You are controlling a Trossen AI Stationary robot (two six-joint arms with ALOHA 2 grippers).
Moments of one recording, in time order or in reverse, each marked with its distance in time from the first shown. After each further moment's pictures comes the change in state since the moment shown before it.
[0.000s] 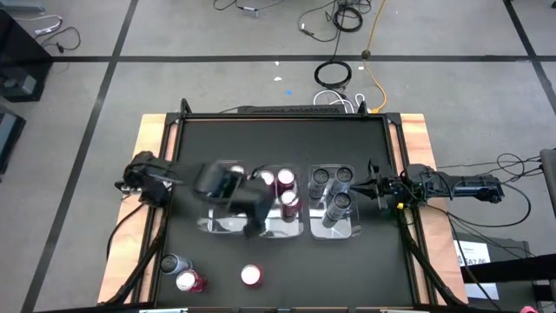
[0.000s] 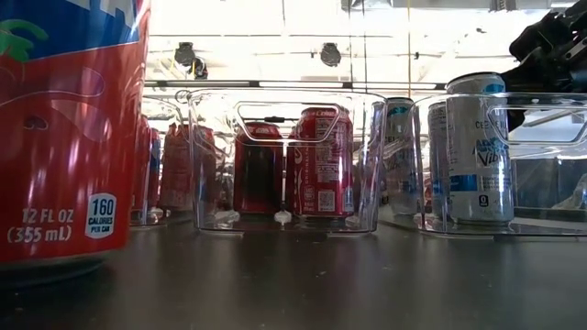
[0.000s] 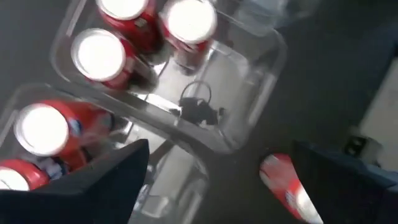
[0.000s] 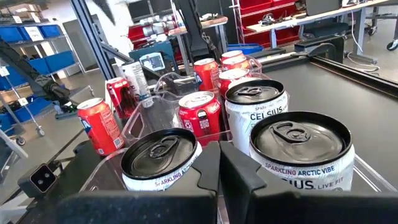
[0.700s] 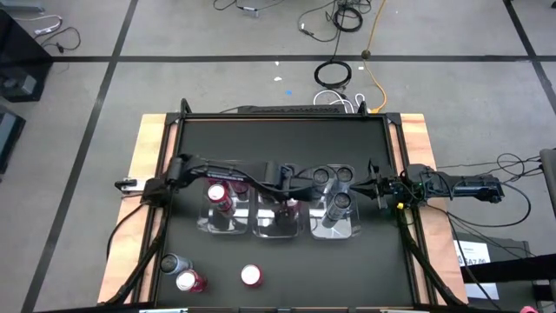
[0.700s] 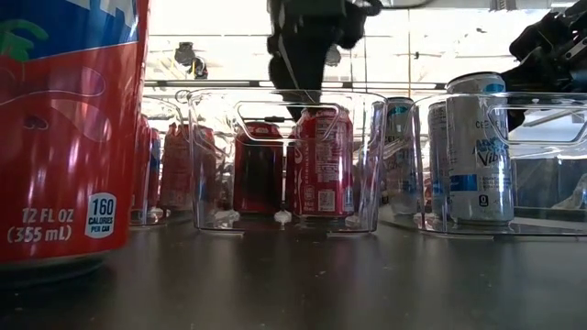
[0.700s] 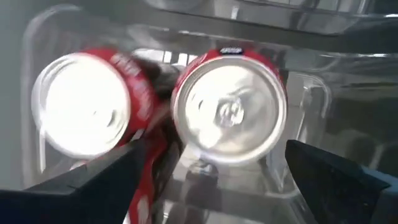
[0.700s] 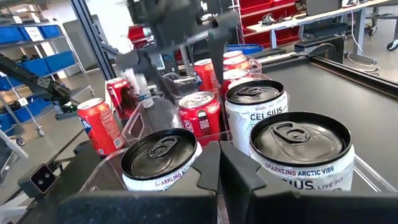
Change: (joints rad) left arm 0.197 0.324 0.000 0.185 0.011 0.517; right arm 0.000 0.000 0.000 0.000 0.000 0.000
